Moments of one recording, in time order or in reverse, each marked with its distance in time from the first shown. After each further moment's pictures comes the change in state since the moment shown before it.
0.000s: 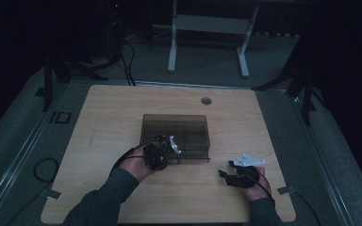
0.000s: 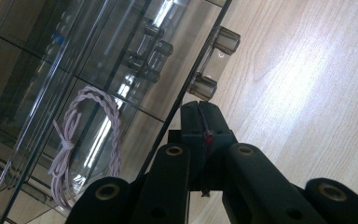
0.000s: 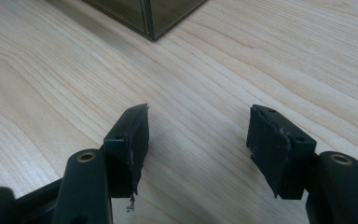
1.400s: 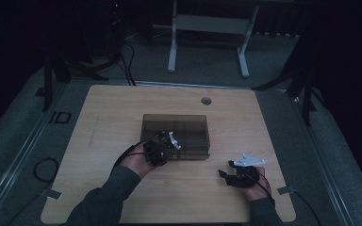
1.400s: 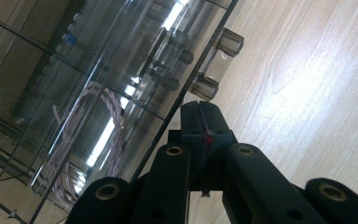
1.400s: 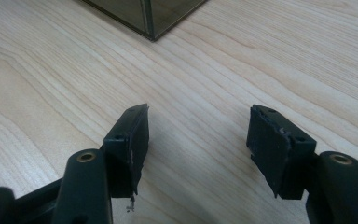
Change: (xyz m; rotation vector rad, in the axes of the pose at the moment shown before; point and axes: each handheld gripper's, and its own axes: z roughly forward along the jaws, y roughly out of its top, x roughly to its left) left arm 0.010 0.004 0.003 -0.014 0.032 -0.040; right arm 0.000 0.000 0.000 0.001 0.000 -0.001
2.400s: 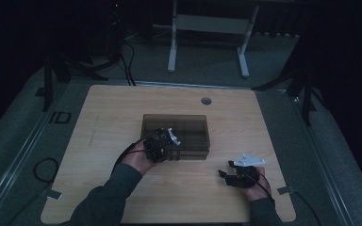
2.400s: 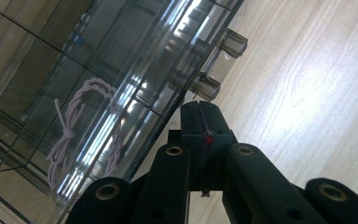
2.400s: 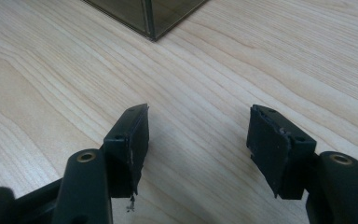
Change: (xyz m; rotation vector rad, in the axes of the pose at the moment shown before) left arm 0.009 0.003 0.005 -0.017 0.031 -0.040; right arm 0.000 0.000 0.000 -0.001 0.002 -0.001
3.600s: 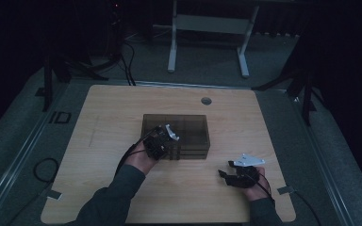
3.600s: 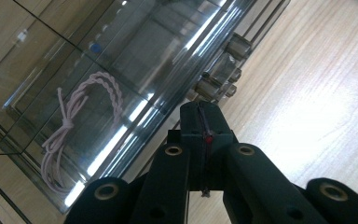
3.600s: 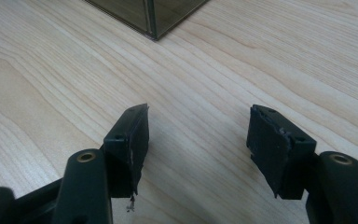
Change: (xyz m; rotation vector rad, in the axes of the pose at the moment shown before) left arm 0.004 -0.001 0.007 -0.083 0.046 -0.099; right arm 0.000 0.000 0.000 -0.001 -0.001 0.000
